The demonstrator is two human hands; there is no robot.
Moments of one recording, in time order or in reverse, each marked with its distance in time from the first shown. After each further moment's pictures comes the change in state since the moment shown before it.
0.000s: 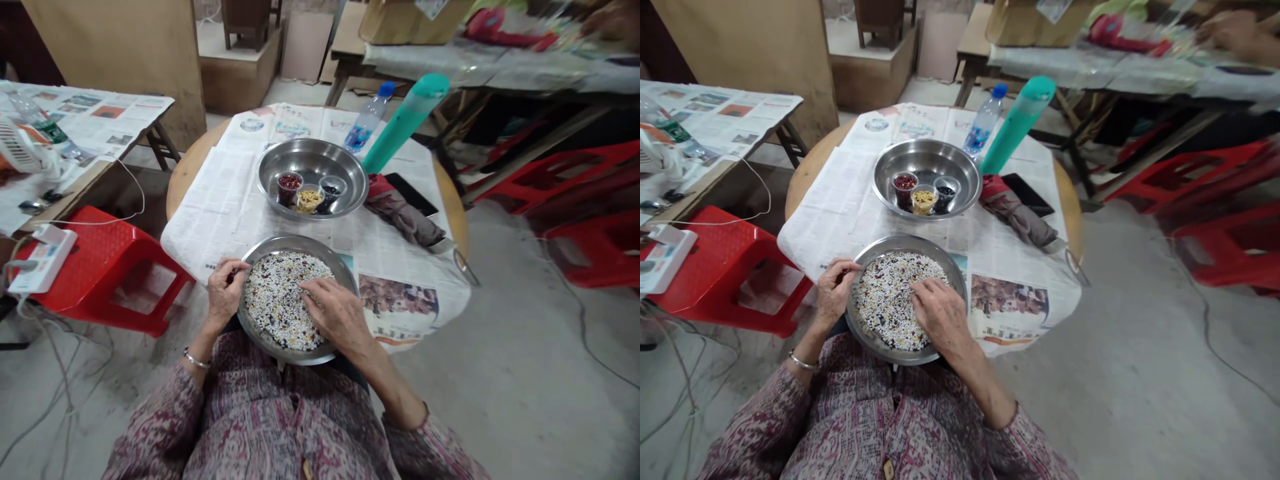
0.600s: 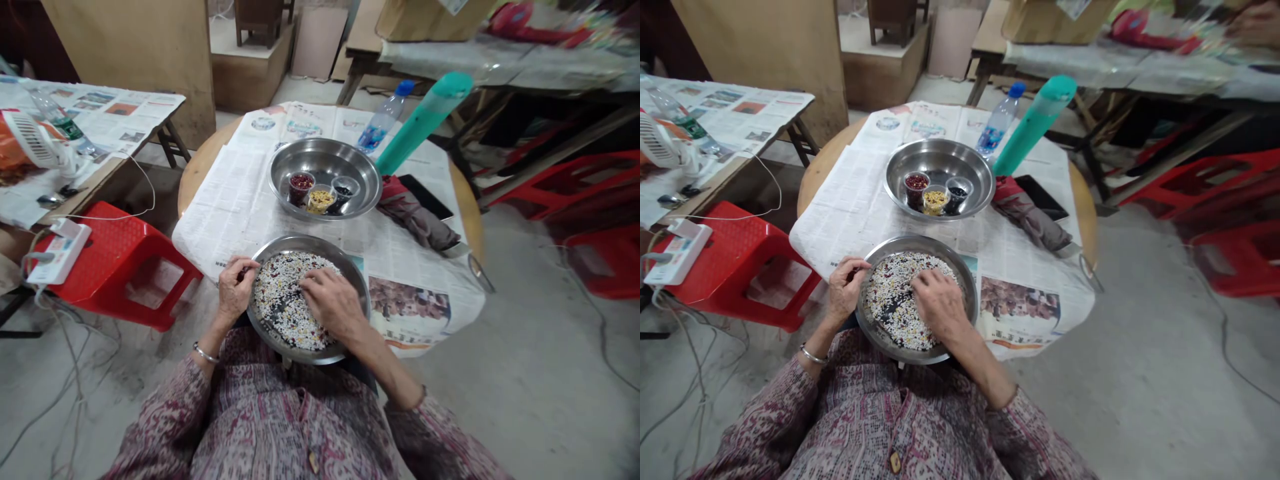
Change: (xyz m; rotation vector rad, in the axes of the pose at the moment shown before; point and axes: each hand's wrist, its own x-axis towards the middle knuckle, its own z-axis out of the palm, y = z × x) left_hand -0.001 0.001 0.000 0.001 -0.007 -0.020; right_hand 0.022 -0.006 0.009 -0.125 -0.106 -0.100
